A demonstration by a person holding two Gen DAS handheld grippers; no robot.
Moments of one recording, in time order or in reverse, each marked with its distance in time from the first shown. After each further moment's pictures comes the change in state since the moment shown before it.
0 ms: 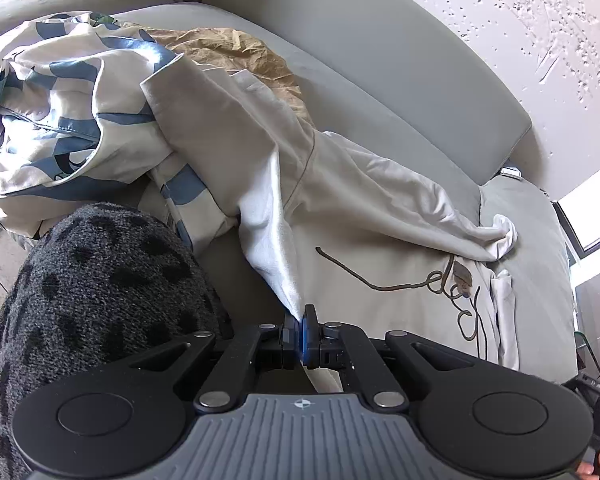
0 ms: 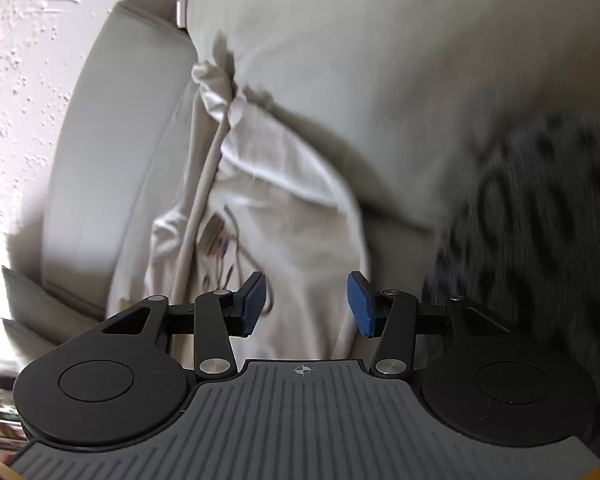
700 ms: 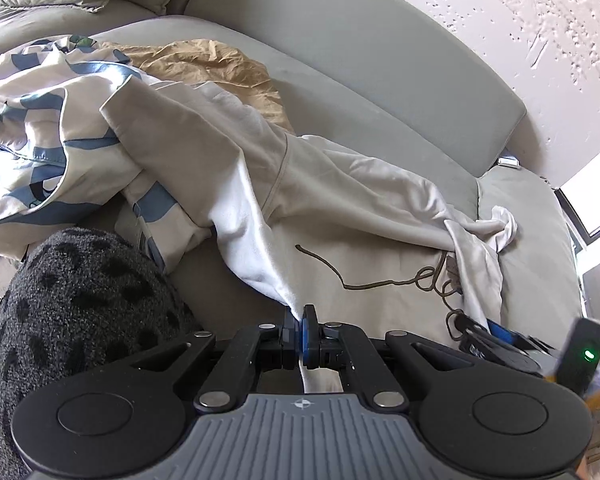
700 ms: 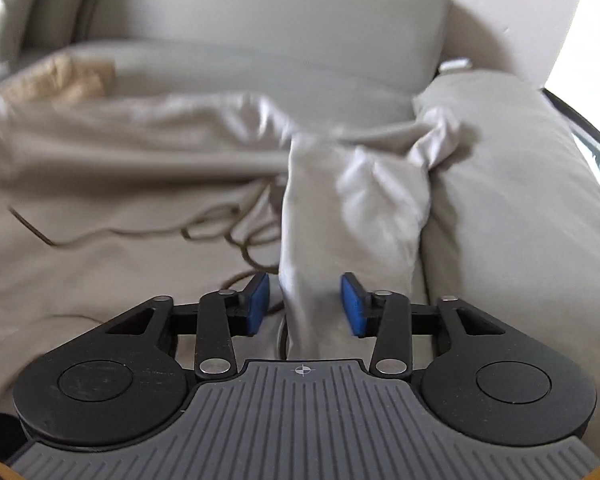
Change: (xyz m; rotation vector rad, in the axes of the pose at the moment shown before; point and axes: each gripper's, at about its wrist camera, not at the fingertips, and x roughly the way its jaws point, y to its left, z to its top) left arm 0.003 -0.024 0.003 0.061 -0.009 0.024; right arm 0.122 0.128 -0.087 -1.263 -0.174 -0.322
